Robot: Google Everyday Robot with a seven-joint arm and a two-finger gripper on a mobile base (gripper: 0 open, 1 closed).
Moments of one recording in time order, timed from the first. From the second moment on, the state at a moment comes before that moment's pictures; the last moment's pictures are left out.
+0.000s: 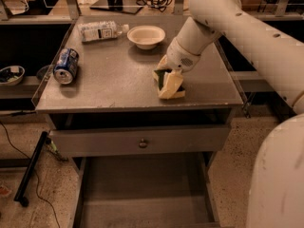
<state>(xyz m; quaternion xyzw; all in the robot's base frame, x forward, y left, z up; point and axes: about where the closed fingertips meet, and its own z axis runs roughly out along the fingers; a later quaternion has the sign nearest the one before) 0.635 -0.043 0.816 -0.72 0.66 0.14 0.17</state>
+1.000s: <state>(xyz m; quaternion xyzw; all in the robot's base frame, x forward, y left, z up) 0.615 -0.075 0.878 -0.69 0.68 0.12 0.21</state>
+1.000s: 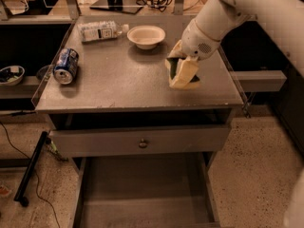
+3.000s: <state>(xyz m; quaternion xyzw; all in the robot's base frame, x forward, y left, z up) 0.510 -0.115 0.935 -0.66 0.71 0.04 0.25</state>
